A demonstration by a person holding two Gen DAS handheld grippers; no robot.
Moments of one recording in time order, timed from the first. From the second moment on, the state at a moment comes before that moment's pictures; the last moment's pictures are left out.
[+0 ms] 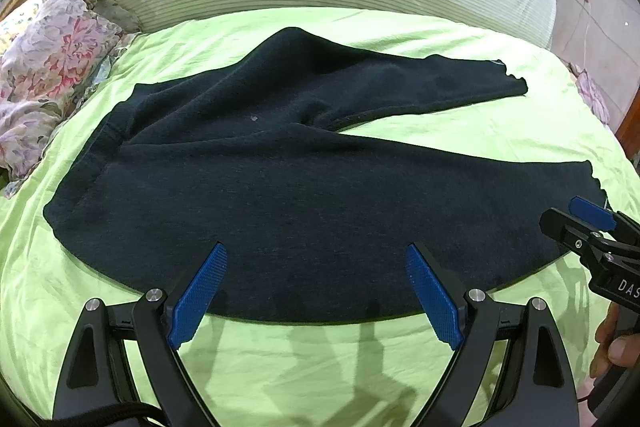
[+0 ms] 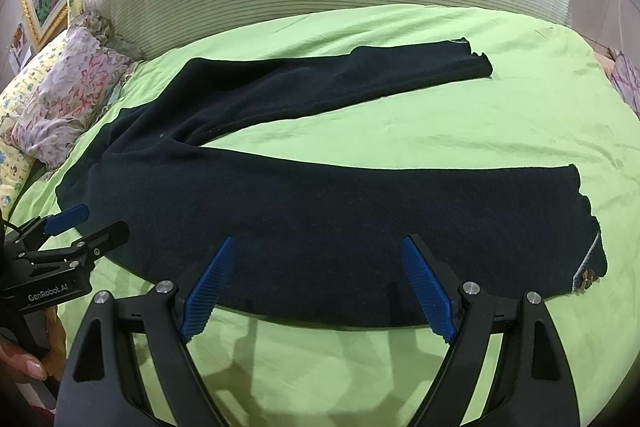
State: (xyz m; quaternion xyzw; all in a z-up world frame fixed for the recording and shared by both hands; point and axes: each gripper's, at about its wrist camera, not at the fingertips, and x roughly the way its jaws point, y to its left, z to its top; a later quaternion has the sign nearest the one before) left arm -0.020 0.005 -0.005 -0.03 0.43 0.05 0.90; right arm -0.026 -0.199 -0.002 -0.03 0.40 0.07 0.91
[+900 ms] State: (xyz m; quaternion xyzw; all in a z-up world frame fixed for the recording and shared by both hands) left arm 0.090 -0.006 0.029 -0.03 0.46 -0.06 0.88; right arm 0.086 -0.280 0.044 0.05 0.42 0.06 0.91
